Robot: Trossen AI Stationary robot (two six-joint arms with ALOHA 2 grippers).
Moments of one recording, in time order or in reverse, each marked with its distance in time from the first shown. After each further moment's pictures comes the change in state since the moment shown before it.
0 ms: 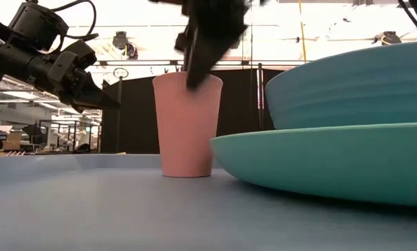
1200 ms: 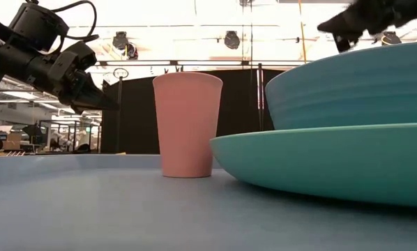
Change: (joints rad) left arm 0.000 0.000 0.000 0.001 0.004 -0.026; right arm -0.027 -1.572 -1.493 0.874 0.261 0.122
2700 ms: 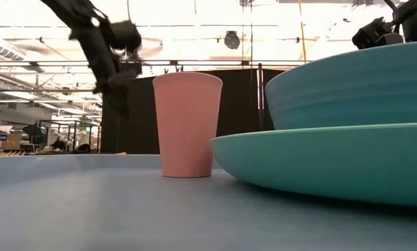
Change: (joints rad) left arm 0.461 0.584 0.765 -0.894 0.043 0.128; right arm -0.232 -0.154 -0.405 0.405 -0.026 -0.048
